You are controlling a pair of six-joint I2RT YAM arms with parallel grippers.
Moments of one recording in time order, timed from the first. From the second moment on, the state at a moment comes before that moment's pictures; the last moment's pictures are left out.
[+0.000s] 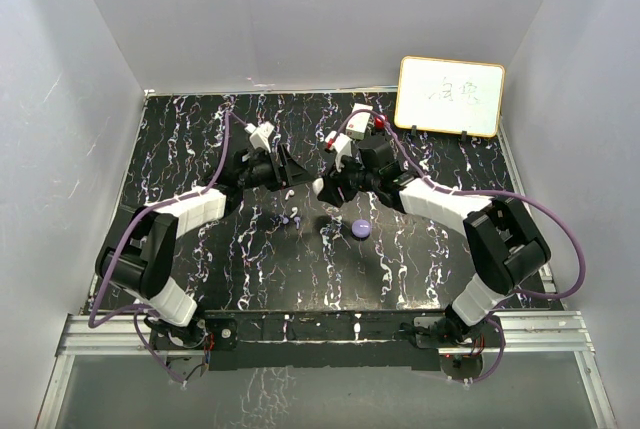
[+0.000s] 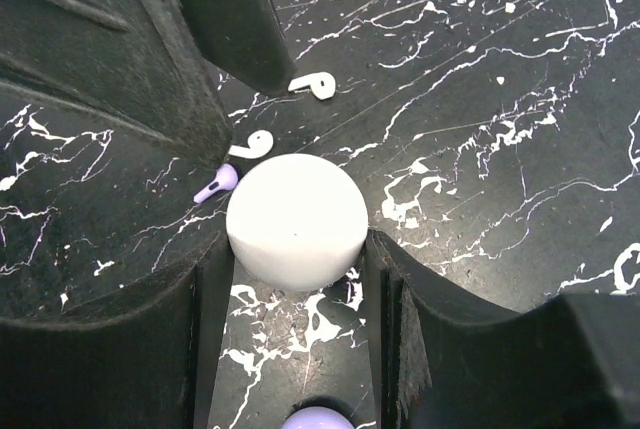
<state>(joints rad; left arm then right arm) -0.38 1.59 0.81 0.37 0.63 -0.72 0.55 1.62 0.96 0.10 -0.47 -0.12</state>
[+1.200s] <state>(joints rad) -0.41 1.60 0.75 0.49 0.66 -0.79 0.59 1.59 0.98 0.09 -0.48 -0.13</state>
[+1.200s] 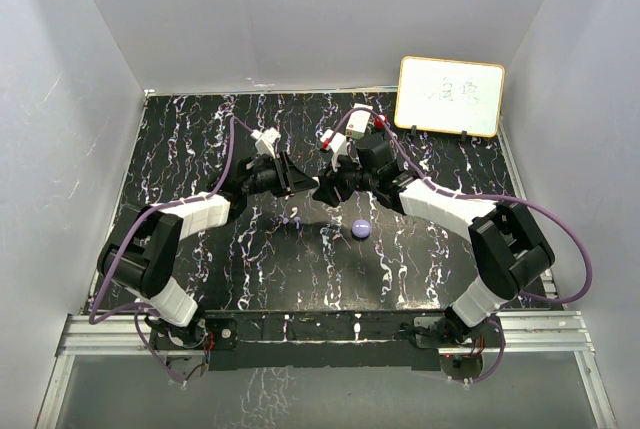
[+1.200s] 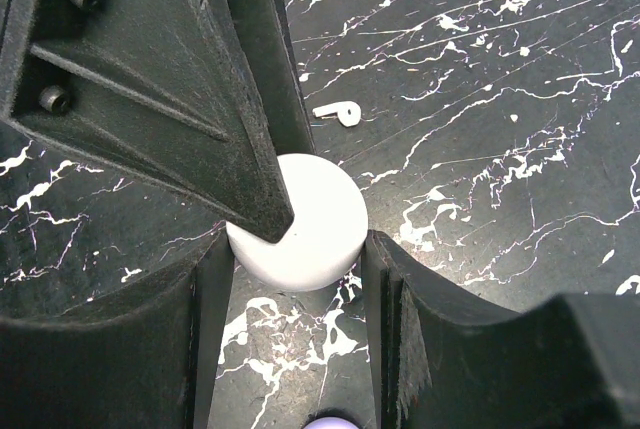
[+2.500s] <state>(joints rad) -0.41 1.59 0.73 0.51 0.64 -0.80 0.59 1.59 0.98 0.08 -0.47 -0.14</state>
